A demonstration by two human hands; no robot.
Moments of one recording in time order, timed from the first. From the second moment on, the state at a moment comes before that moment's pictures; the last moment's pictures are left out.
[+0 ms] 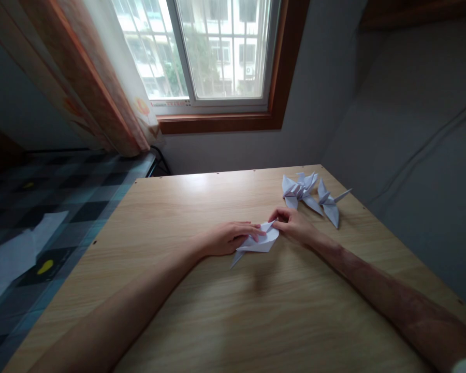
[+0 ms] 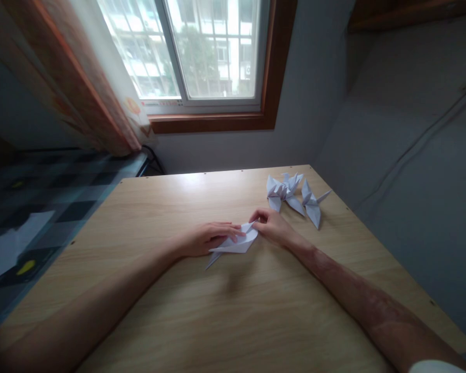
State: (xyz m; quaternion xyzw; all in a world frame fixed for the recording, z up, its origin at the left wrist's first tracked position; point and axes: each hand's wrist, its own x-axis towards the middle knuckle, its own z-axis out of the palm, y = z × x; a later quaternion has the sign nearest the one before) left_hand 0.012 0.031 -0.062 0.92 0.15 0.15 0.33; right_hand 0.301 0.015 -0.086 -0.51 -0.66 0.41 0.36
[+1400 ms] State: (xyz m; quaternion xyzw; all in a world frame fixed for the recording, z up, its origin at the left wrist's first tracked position) left_hand 0.012 0.037 -0.061 0.91 0.19 0.25 0.27; right_hand 0.298 0.007 -0.089 -0.53 -0.71 0.26 0.38
